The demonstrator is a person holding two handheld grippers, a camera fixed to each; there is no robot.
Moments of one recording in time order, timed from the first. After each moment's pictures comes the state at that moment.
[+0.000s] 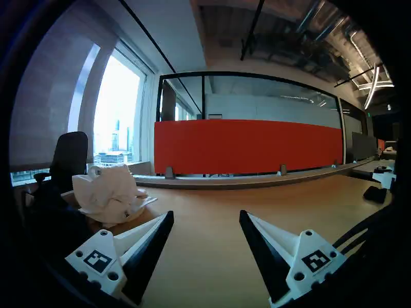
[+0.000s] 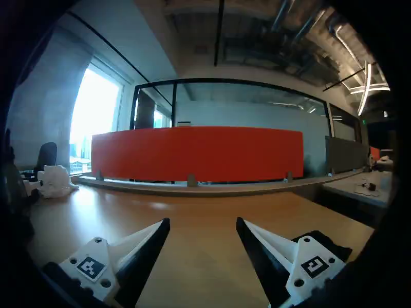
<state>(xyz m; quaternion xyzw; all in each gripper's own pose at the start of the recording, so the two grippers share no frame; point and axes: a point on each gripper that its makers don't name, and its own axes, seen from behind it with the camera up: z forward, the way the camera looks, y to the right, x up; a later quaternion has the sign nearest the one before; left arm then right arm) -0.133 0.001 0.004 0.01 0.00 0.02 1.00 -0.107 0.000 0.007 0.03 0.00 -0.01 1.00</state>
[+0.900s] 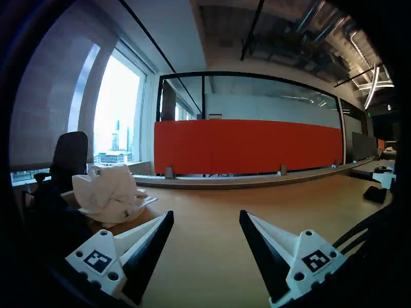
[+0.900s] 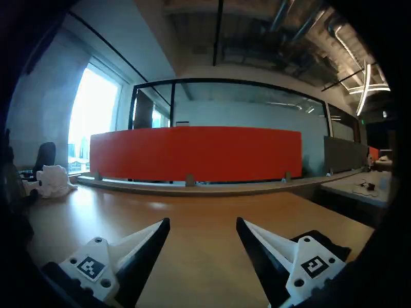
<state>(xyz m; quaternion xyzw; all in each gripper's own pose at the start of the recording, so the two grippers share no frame) -0.132 0.001 0.005 0.01 0.00 0.02 1.00 -0.108 0.003 0.008 0.02 0.00 -0.01 1.00</state>
